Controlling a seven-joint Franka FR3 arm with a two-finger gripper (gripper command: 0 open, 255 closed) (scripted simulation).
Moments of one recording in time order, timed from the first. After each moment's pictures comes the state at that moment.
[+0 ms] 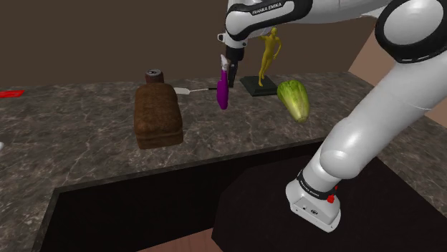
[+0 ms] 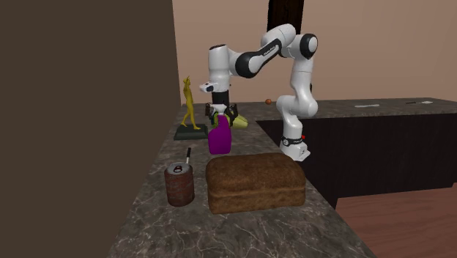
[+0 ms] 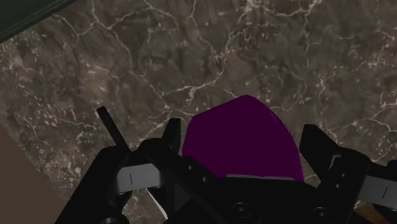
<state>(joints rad) 0.04 -0.10 -0.12 -2.11 -0.03 1.95 -0.68</state>
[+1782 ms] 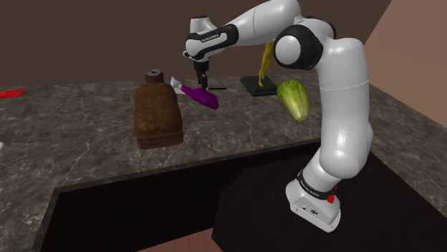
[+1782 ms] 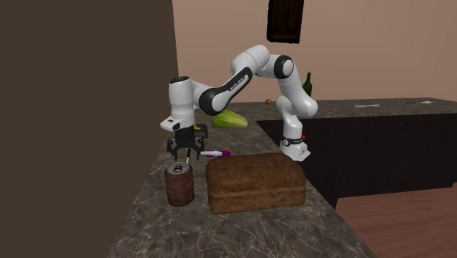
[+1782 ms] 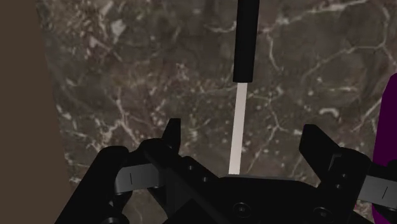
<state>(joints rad) 0.02 0.56 -0.08 -1.50 -0.02 2.03 -1.08</state>
